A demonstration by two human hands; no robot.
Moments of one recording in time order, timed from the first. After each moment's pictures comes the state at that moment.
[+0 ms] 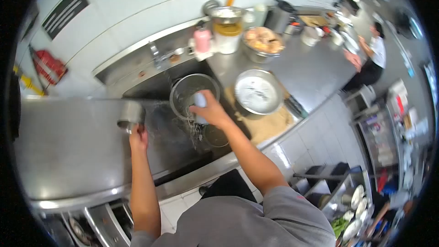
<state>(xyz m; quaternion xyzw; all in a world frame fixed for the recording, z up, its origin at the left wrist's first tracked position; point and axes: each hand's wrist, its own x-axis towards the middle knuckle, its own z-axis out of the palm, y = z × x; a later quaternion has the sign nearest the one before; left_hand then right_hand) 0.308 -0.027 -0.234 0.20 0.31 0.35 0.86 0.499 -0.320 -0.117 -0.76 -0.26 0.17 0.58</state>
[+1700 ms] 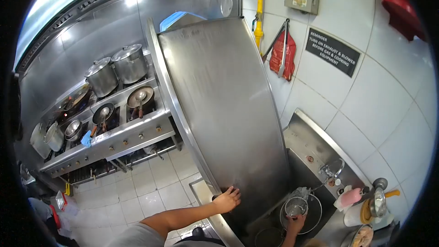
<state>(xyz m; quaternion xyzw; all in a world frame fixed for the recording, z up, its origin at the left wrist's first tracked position) 0.183 -0.162 -0.212 0.94 0.34 -0.01 -0.10 0.560 -0.238 -0.270 -0.77 -0.49 0.04 0.41</state>
